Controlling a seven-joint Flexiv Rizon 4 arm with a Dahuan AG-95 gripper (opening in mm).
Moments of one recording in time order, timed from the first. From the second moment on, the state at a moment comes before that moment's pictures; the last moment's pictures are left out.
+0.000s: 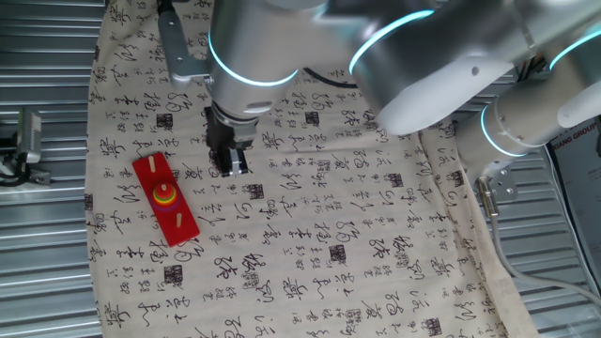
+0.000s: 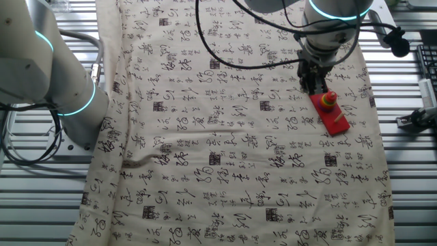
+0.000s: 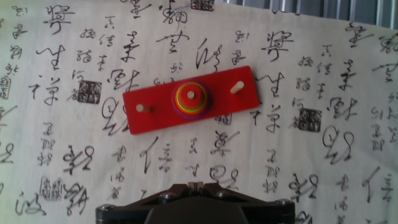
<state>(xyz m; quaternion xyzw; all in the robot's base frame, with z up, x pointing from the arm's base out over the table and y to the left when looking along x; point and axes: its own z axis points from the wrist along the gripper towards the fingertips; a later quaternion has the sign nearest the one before) 0.574 0.030 0.125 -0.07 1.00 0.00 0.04</state>
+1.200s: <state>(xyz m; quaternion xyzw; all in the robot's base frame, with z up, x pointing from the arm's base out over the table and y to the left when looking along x) 0.591 0.034 0.117 -0.09 1.00 0.01 0.05</state>
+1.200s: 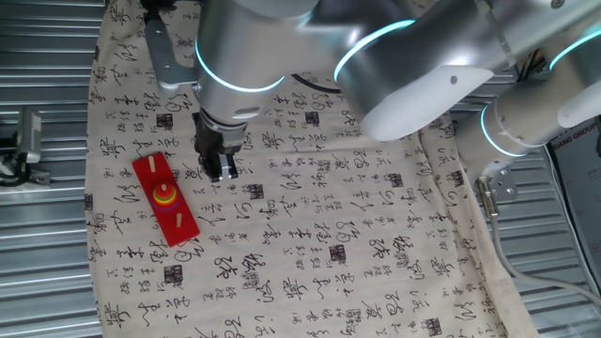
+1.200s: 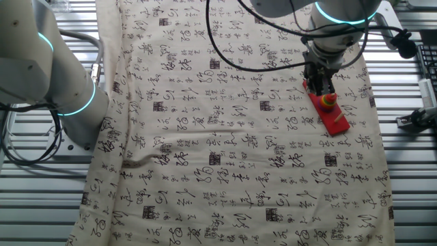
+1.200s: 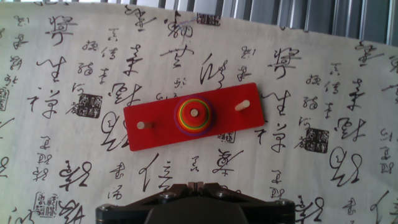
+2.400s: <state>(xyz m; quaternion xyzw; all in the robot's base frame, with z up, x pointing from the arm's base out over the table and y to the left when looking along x) 0.591 0.034 0.118 -0.09 1.00 0.01 0.04</state>
